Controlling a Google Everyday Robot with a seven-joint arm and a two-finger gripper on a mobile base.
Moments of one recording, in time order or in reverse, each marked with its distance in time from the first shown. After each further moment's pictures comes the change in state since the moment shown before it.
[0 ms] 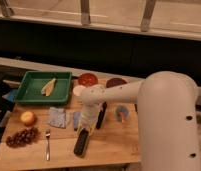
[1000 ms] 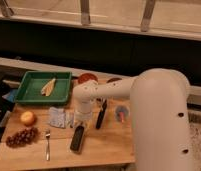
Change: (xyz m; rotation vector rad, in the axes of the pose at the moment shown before) arm -0.008 0.044 -0.006 0.020 -0.028 -0.072
